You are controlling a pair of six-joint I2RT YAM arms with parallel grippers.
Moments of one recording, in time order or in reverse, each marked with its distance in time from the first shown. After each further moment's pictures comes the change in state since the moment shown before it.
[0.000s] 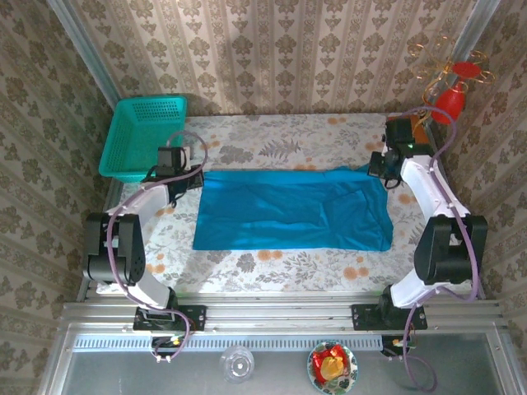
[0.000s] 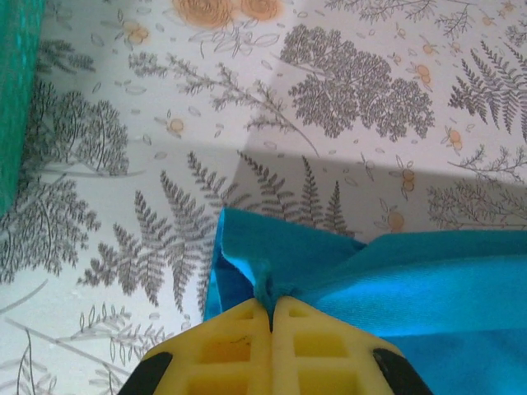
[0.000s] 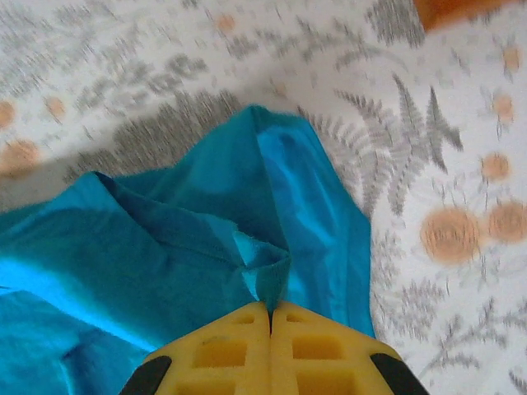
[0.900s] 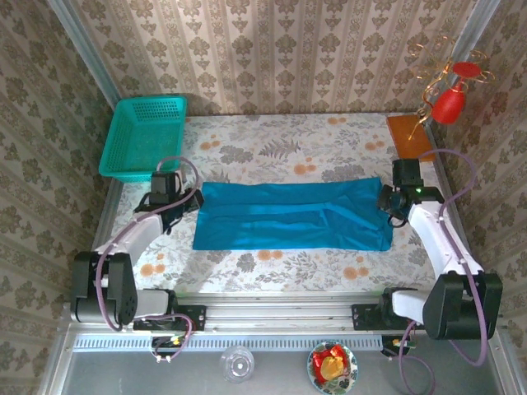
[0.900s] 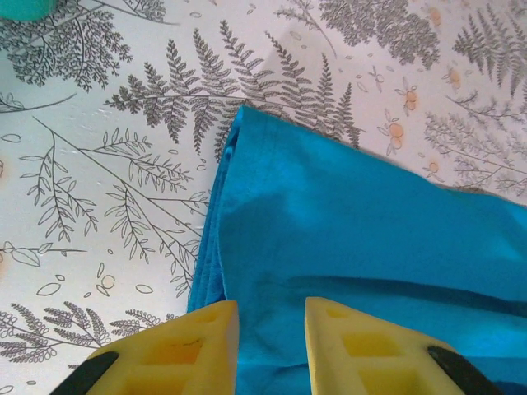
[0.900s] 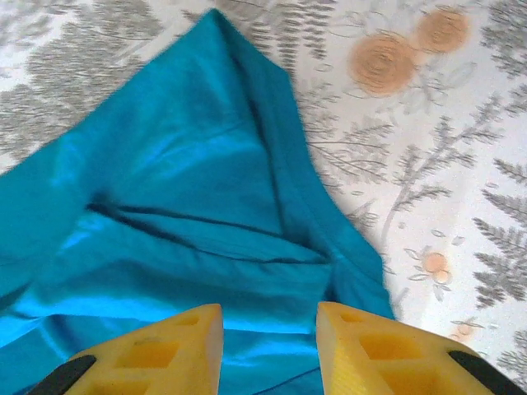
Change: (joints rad) left arm 0.008 -0.281 -0.261 -0.032 0.016 -0.148; right arm 0.023 -0.352 -0.360 0.029 0.037 0.231
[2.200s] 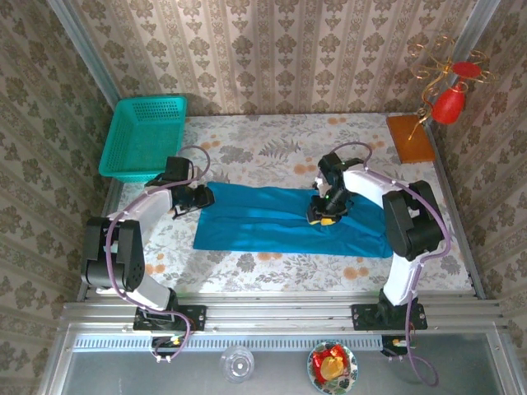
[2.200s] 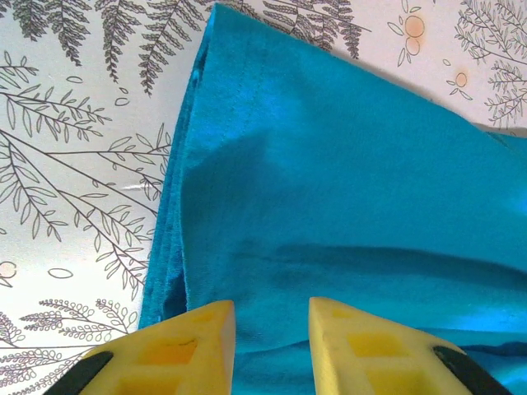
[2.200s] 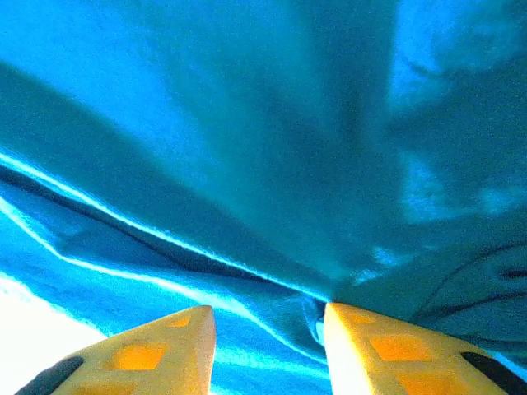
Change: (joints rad) left arm -0.062 0.257 0.244 -0.270 0.063 0.046; right arm 0.359 0.642 0.307 -0.165 -0.451 -0.214
